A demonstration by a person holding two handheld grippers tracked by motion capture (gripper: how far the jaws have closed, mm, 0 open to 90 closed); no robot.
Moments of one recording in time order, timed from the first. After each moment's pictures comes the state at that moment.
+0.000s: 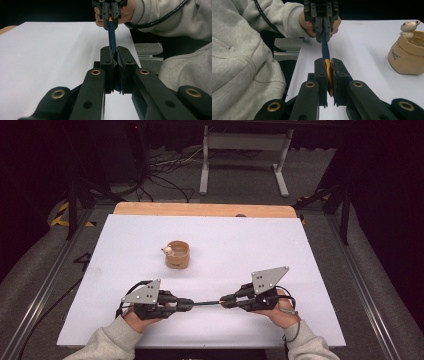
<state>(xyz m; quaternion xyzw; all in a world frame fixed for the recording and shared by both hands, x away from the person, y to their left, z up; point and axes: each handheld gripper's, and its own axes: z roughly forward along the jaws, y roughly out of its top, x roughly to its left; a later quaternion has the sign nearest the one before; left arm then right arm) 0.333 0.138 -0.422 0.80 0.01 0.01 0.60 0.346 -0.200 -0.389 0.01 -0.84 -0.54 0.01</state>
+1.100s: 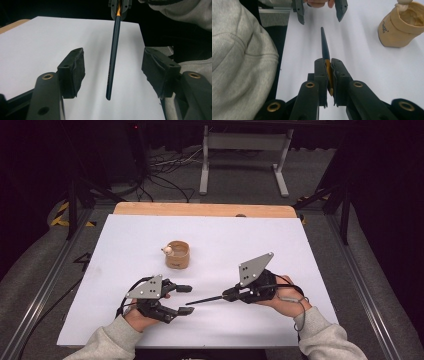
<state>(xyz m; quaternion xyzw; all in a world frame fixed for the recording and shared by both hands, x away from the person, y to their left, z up) 0.340 0.134 -0.420 0.81 0.05 0.02 0.59 0.349 -0.176 -0.334 0.00 -0.93 -0.36 -0.02</state>
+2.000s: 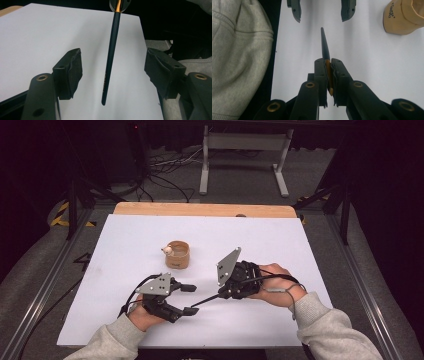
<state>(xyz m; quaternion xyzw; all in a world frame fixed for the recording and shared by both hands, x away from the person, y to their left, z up) 0.345 0.117 -0.416 0.83 0.06 0.00 0.55 0.351 -0.132 -0.308 0.02 -0.98 -0.21 -0.04</state>
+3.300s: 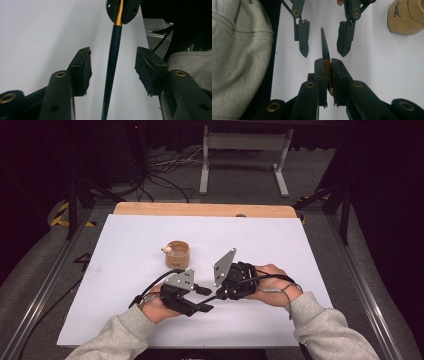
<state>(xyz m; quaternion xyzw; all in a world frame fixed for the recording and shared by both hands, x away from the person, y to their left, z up) 0.356 0.072 -0.399 0.88 0.04 -0.03 0.47 0.353 -0.125 -0.315 0.02 -0.98 -0.21 -0.03</state>
